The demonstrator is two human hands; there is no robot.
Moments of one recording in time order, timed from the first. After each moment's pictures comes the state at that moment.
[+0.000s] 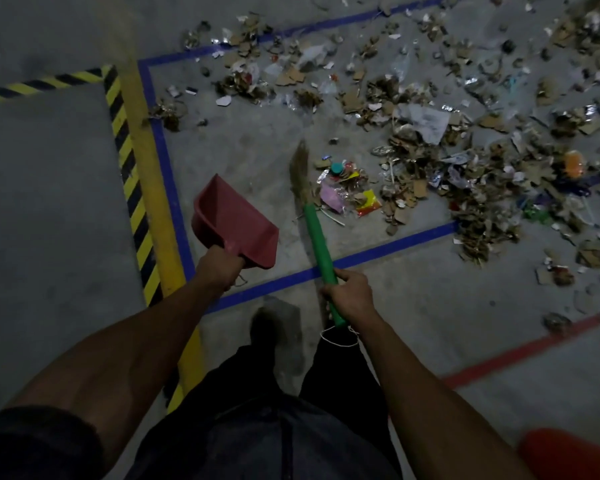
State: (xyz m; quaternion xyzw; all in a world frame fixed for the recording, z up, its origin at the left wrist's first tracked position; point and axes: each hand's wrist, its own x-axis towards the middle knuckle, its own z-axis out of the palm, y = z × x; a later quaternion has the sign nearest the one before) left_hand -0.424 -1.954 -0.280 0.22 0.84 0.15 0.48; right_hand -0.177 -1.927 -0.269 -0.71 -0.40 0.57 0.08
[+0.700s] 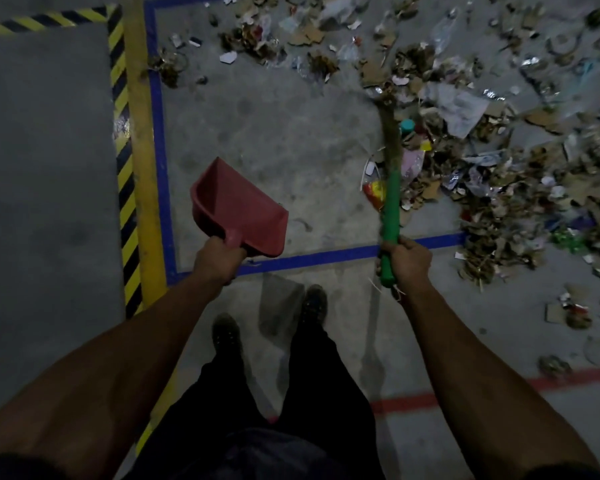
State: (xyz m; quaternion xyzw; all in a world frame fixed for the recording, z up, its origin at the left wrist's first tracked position) left_hand -0.274 -1.870 -0.312 0.13 0.87 0.18 0.44; right_hand -0.001 -1.730 -0.332 -0.75 -0.25 0.58 0.16
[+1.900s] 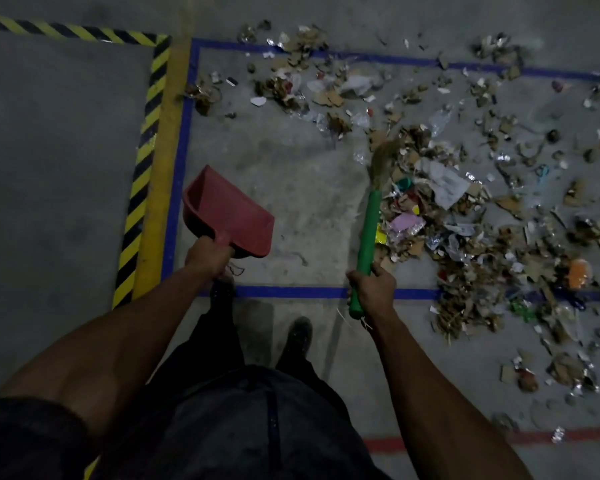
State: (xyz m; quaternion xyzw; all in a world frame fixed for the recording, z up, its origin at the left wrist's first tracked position) left_hand -0.354 -1.874 -0.254 0.08 0.87 0.24 0.44; right_hand -0.093 -1.754 -0.247 -0.71 -0.36 0.59 0.14
